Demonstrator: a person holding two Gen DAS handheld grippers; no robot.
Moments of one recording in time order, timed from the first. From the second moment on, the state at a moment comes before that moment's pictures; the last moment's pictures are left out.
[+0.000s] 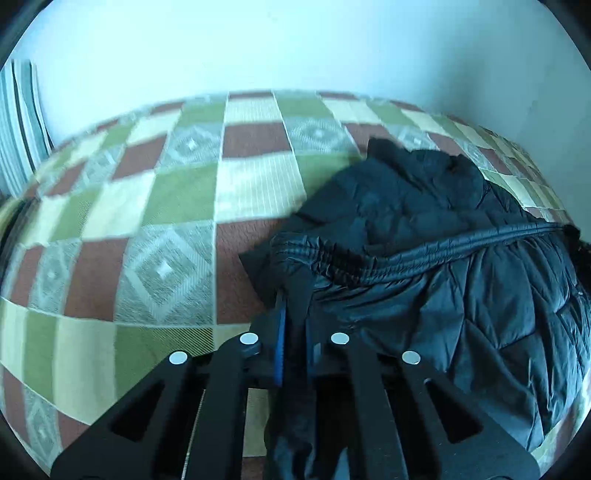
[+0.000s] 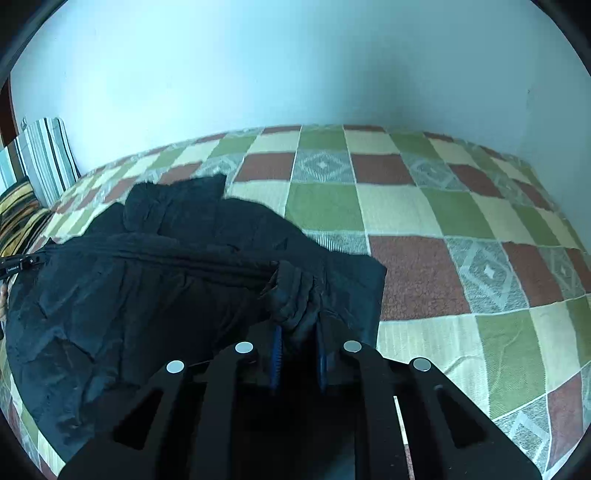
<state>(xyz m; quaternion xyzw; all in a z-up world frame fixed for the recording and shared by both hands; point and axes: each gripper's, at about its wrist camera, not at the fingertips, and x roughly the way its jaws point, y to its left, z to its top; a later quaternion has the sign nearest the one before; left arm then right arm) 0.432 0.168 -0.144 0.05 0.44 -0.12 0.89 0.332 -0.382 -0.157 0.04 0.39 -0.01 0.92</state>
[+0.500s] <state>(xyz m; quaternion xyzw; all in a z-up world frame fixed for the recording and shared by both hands) 0.480 0.139 -0.074 0.05 0.35 -0.02 0.94 0.404 -0.380 -0.108 0.04 0.34 -0.03 0.94</state>
